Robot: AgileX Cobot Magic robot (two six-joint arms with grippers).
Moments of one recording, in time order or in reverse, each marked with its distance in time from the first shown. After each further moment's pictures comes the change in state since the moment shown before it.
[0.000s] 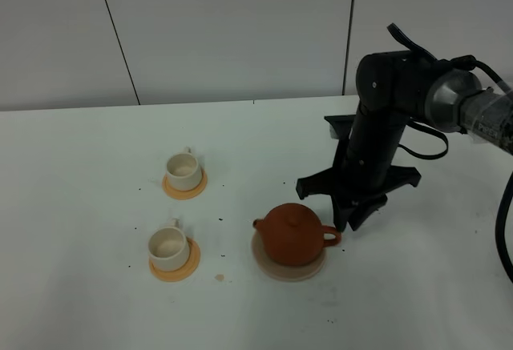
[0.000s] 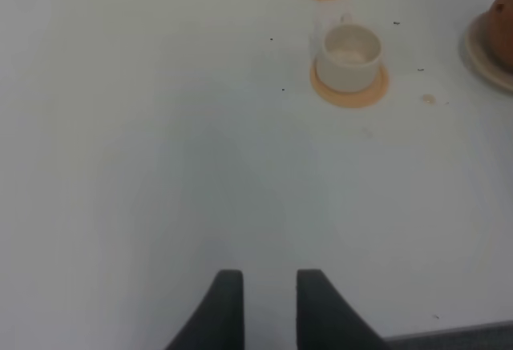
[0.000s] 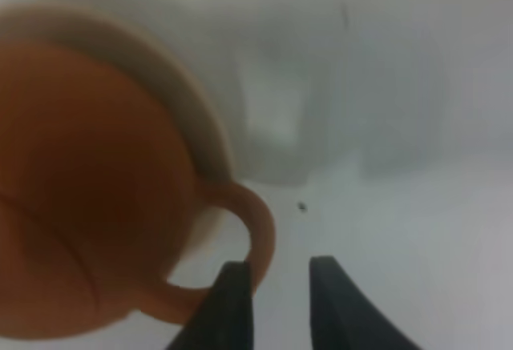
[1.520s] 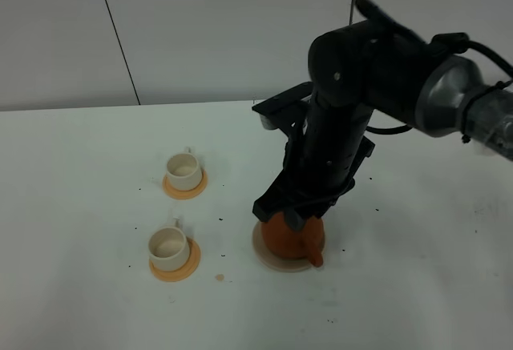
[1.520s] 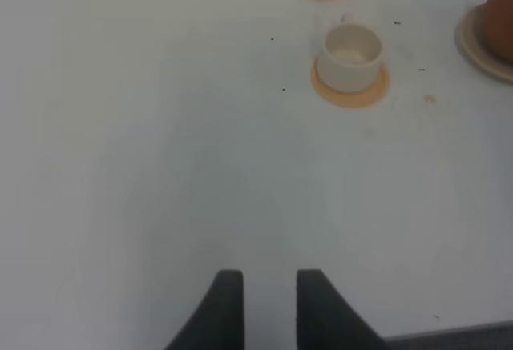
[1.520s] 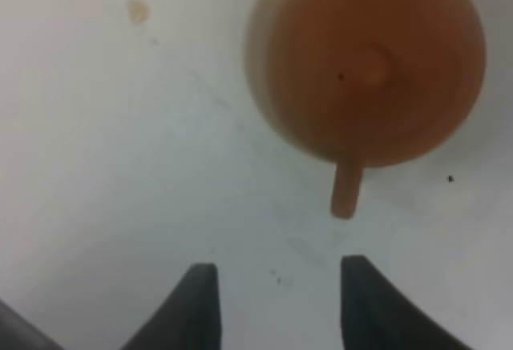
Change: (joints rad) left arm 0.000 0.000 0.000 0.002 0.000 0.000; right arm 0.210 -0.218 0.032 -0.080 0.004 -0.181
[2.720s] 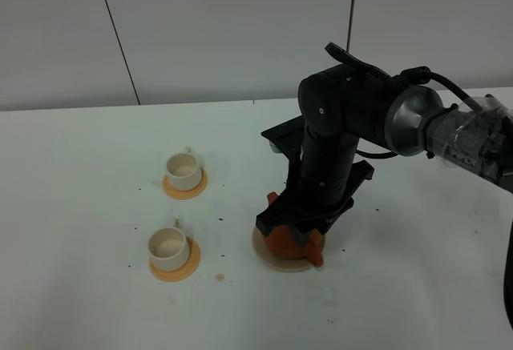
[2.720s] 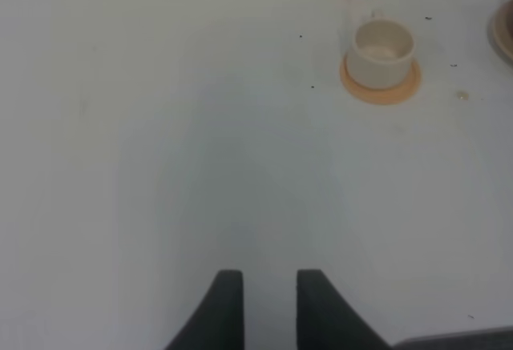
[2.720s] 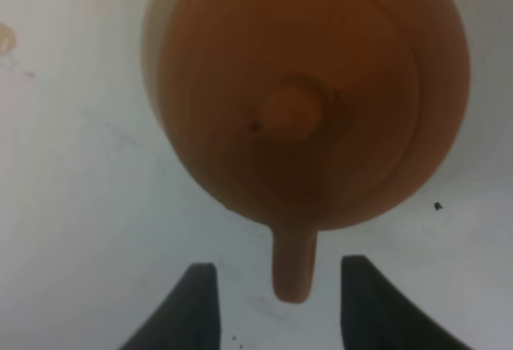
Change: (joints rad) left arm 0.000 0.000 0.000 0.046 0.000 0.000; right arm -0.019 0.119 0.013 -0.034 -0.081 0.067
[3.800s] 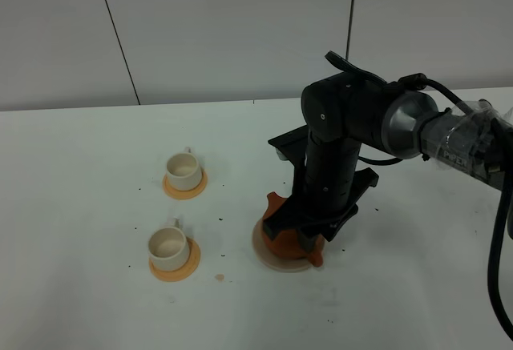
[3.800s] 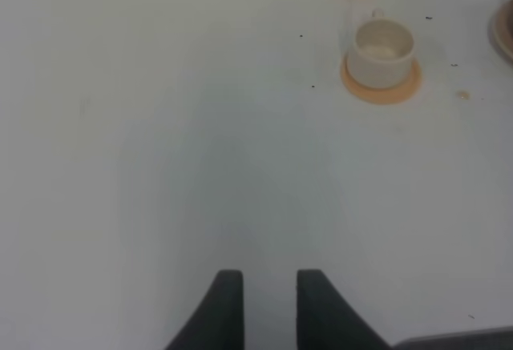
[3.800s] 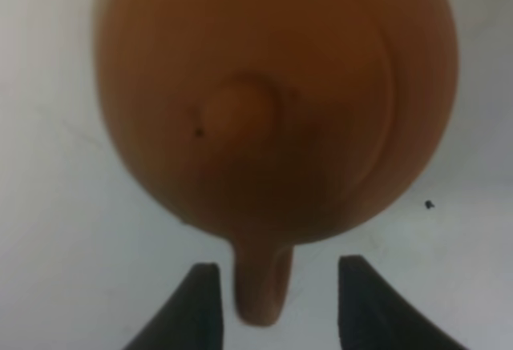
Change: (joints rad) left arm 0.000 0.000 0.000 0.000 0.000 0.000; right arm -0.020 0.044 0.000 0.003 0.007 0.002
